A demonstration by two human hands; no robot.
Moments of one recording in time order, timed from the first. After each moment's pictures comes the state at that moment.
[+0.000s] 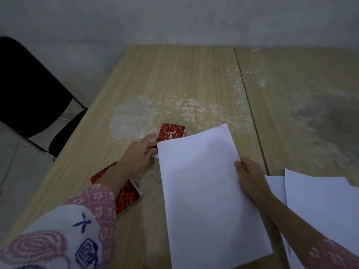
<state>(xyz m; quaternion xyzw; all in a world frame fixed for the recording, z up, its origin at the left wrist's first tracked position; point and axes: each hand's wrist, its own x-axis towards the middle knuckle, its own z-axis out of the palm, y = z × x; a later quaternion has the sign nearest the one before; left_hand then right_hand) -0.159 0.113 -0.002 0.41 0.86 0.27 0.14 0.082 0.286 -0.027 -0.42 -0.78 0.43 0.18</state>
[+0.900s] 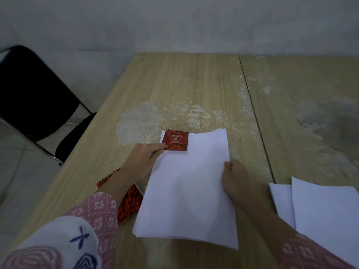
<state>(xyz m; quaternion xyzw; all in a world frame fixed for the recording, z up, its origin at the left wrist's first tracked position) -0.155 0.110 0.018 0.44 0.84 0.29 0.10 0.033 0.267 -0.031 -0.50 -0.75 0.41 0.12</state>
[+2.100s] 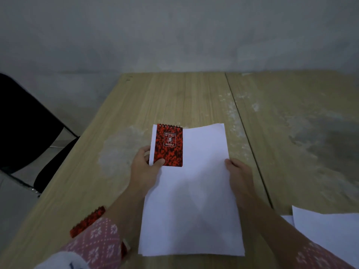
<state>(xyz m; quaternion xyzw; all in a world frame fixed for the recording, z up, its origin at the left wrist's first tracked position) -0.162 0.186 0.012 0.18 0.77 0.58 0.20 0.004 0.325 -0.003 -0.47 -0.58 0.59 0.30</state>
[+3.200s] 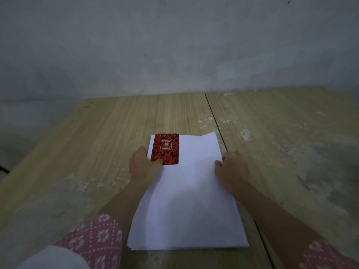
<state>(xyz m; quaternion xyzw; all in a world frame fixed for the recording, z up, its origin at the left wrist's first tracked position) -0.242 0.403 -0.035 0.20 0.85 0.46 0.12 -0.082 0.533 -0.051 -0.51 -0.82 0.19 0.19</state>
